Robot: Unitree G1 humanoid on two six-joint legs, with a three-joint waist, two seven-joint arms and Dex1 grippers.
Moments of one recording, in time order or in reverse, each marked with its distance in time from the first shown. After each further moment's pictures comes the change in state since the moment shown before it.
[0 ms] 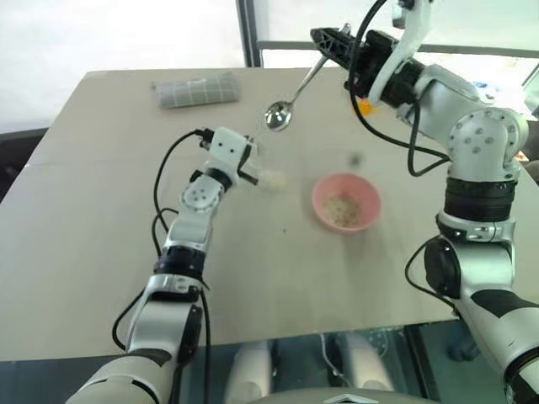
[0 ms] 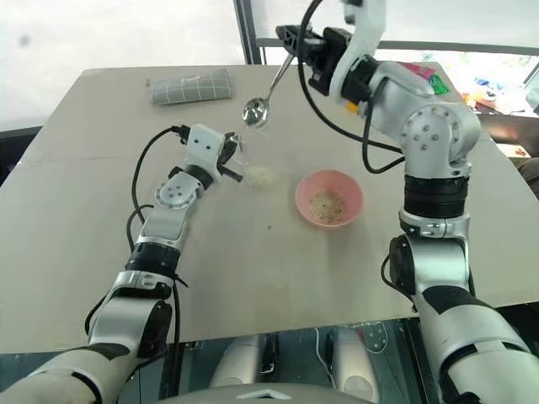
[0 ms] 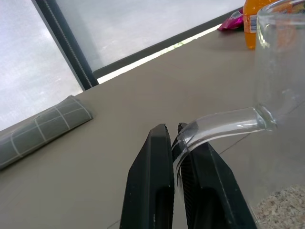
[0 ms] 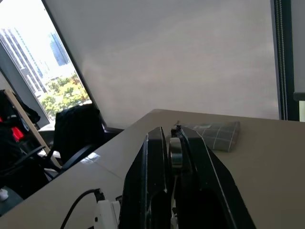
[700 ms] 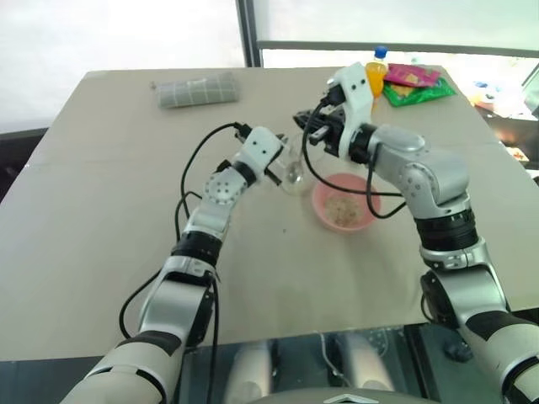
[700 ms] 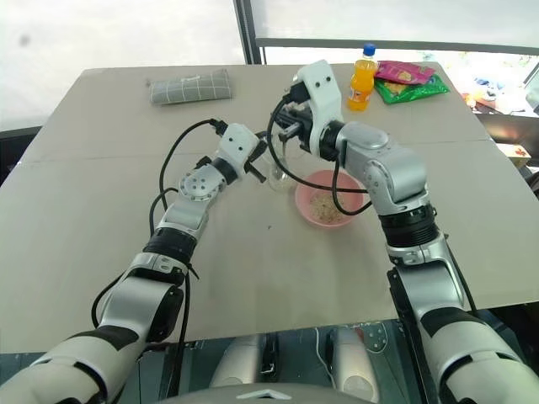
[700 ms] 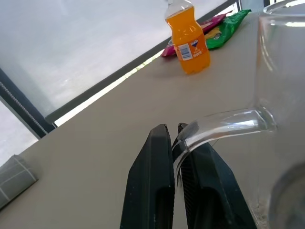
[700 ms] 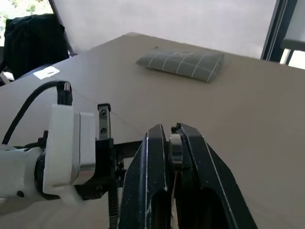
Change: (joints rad) left arm -0.096 -0.047 -0.106 0.124 0.058 -0.161 -0.090; right arm 0.175 0.035 0.233 0.012 -0.326 -0.094 0.120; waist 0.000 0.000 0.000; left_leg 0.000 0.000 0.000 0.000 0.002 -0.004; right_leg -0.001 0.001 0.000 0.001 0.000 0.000
